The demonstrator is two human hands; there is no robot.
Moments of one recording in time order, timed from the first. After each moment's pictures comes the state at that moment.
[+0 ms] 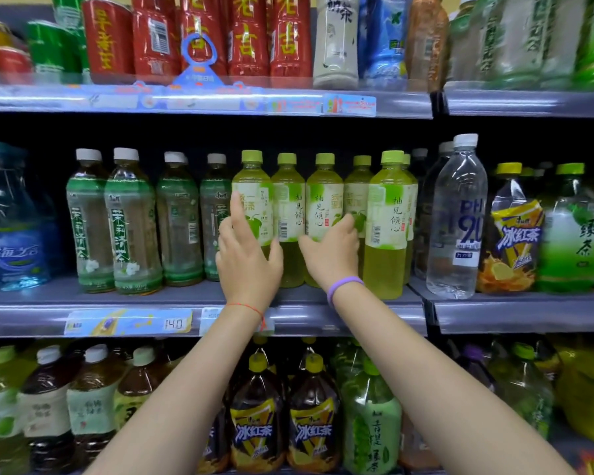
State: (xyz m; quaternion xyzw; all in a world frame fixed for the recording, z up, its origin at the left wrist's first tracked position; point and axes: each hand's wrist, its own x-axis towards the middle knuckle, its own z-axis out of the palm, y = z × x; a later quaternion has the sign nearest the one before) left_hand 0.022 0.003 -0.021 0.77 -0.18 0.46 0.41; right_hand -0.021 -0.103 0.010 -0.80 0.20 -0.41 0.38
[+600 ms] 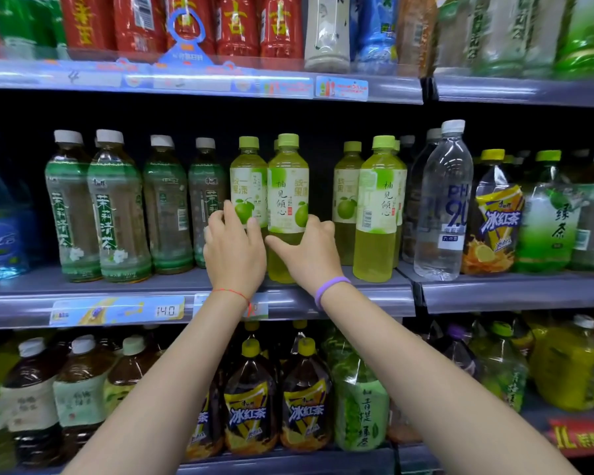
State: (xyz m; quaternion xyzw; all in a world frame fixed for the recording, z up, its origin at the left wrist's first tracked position) left_hand 0.027 0.012 -0.019 0.80 -0.16 0.38 0.43; right_hand -0.034 -0.085 -0.008 -0.84 0.10 -0.37 0.37
